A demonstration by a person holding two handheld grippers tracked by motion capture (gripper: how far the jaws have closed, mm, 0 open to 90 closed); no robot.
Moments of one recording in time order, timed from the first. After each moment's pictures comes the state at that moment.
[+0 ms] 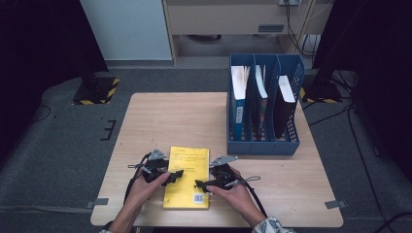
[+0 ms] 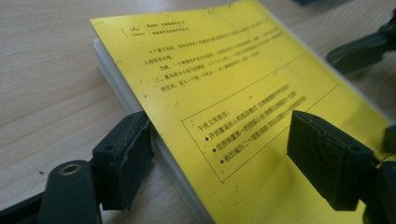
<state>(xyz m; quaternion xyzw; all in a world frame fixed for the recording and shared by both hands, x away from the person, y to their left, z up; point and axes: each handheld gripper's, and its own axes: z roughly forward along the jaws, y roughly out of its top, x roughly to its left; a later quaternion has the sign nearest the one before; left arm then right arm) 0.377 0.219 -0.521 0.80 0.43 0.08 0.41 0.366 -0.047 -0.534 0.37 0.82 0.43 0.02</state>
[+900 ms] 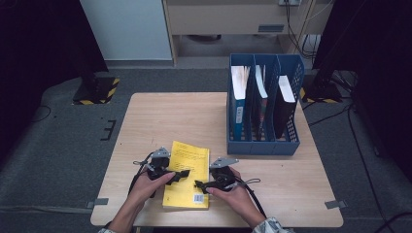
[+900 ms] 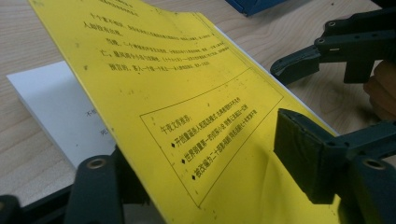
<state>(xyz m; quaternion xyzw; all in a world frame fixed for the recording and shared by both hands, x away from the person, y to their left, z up) 0.385 0.205 -0.520 0.81 0.38 0.03 0.44 0.362 -0.047 -0.538 0.36 0.82 0.44 0.04</state>
